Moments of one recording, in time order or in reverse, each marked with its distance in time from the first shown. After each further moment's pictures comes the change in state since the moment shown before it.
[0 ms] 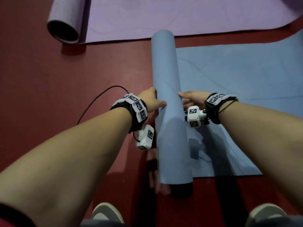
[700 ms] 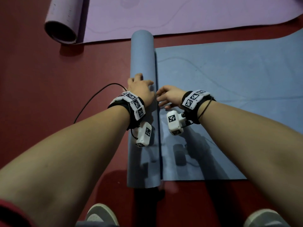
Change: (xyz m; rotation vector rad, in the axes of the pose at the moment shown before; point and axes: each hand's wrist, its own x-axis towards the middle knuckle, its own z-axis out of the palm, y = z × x) left_hand 0.011 0.012 -0.005 0.246 0.319 -0.077; right_hand 0.019 -0.023 0.059 -0.297 -0.096 -0.217
